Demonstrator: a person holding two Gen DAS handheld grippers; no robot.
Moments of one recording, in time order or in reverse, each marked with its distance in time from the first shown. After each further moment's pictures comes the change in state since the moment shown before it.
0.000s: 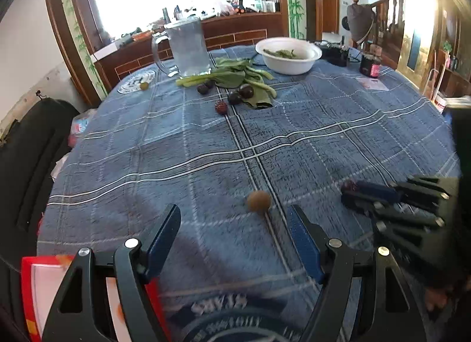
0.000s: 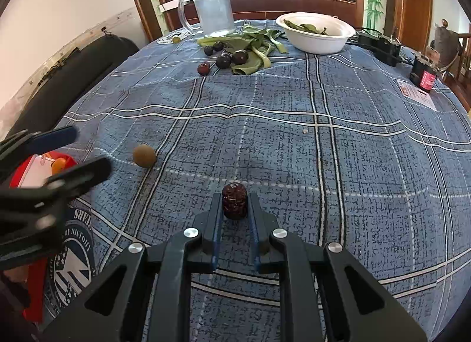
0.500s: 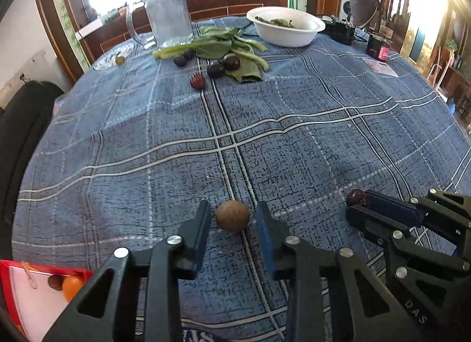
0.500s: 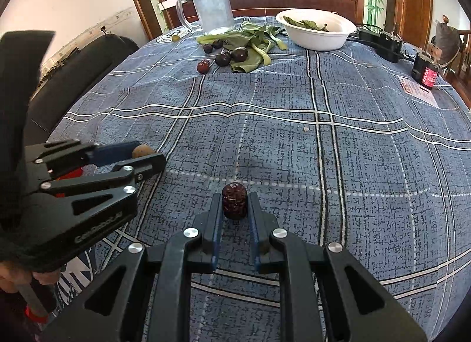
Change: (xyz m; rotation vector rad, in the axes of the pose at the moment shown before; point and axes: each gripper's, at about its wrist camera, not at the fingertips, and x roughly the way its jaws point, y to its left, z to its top) left arm 0.044 -0.011 0.006 -0.030 0.122 -0.061; right arm 0.003 -0.002 0.003 0.008 0.012 0.005
